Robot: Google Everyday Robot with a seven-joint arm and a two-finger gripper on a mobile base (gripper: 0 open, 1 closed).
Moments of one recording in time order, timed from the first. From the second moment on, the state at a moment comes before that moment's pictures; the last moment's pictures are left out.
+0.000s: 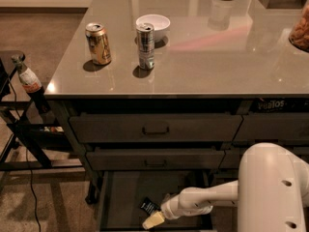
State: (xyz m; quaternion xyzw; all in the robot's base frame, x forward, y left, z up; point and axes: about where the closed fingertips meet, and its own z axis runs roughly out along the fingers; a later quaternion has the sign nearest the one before) arm 0.453 -0.014 0.231 -0.38 0.87 0.25 0.20
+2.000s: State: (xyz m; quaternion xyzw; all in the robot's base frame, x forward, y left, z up) arm 0.477 0.032 0.144 -0.35 0.89 0.18 0.24
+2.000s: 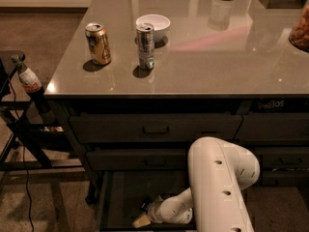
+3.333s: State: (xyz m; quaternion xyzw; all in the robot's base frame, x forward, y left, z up) arm 0.483 0.020 0.114 -0.34 0.88 0.20 0.25
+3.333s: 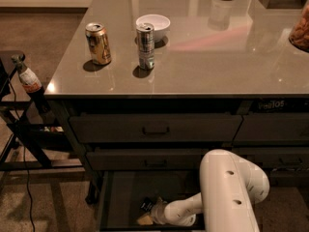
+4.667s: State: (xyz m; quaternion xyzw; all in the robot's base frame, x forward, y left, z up) arm 0.483 0.020 0.115 -0.34 0.88 0.20 0.25
